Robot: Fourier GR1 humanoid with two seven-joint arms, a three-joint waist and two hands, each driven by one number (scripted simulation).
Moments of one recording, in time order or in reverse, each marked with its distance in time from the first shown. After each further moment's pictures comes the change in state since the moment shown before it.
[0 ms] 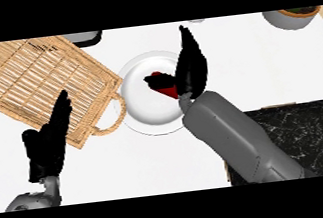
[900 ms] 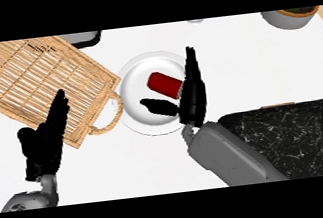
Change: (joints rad) left arm -0.006 -0.009 0.037 0.010 -0.006 -0.032 0.002; right arm 0.192 0.000 0.138 -0.095 -0.353 -0.233 -0.429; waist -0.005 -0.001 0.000
